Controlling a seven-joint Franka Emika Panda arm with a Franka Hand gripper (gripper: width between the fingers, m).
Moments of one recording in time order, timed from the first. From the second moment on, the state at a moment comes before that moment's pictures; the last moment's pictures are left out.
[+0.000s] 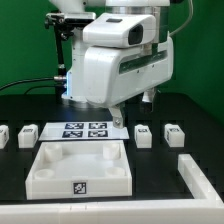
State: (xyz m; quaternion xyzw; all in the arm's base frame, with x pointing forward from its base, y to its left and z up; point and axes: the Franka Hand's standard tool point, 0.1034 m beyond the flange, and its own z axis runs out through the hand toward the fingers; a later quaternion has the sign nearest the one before) arm 0.564 0.056 0.113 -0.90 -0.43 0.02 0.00
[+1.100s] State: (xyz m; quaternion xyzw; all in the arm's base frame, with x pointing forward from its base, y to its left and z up) arm 0.524 0.024 0.096 -0.82 -0.57 0.02 0.01
